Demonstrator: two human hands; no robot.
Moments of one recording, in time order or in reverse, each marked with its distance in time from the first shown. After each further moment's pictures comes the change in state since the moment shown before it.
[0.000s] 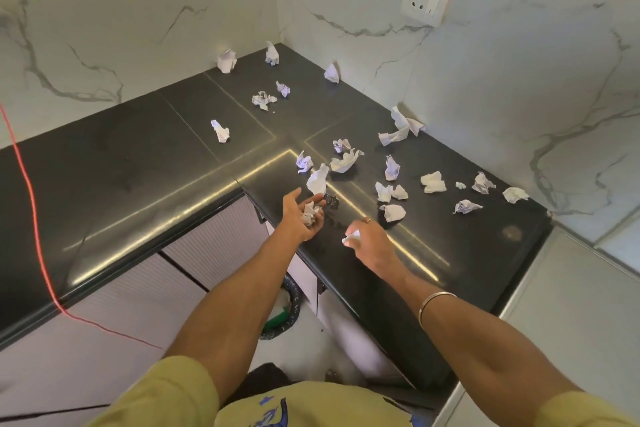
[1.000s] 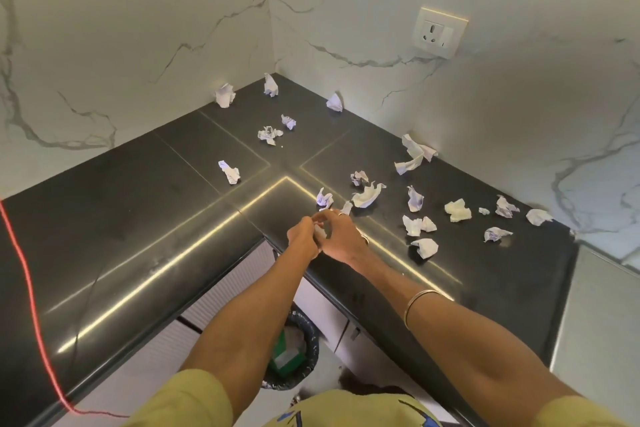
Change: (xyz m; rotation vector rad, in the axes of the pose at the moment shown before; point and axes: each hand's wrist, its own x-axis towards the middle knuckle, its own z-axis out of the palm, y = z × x) left_hand 0.050 0.088 0.000 0.348 0.307 0.120; right_hand 0.110 -0.144 0.018 0.126 0.108 -0.090
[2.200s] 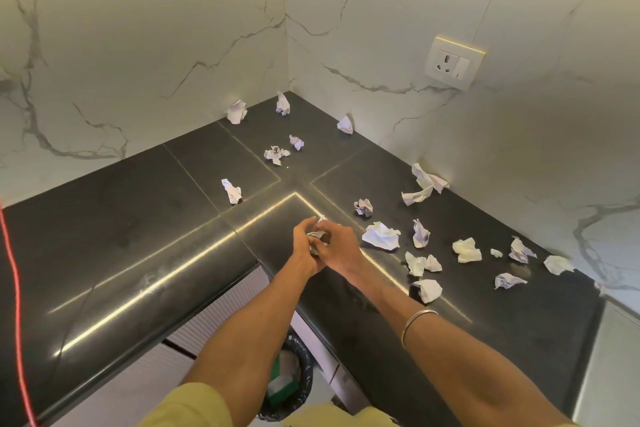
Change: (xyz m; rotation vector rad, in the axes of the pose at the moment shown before) left_hand 0.009 0.021 0.027 -0.239 -0.336 -0.012; right_hand 0.050 0.013 -0.009 0.102 0.063 -0.086
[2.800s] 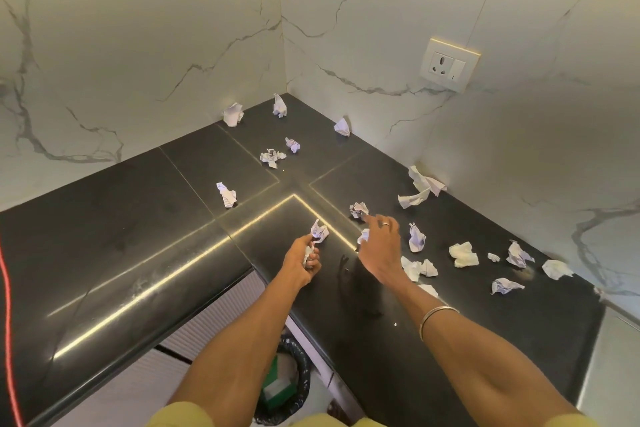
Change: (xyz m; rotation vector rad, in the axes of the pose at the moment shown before) left_hand 0.022 -0.009 -0.013 -0.019 0.075 -0.075; right_hand 0.003 0.082 -0.049 -0.409 0.104 0.261
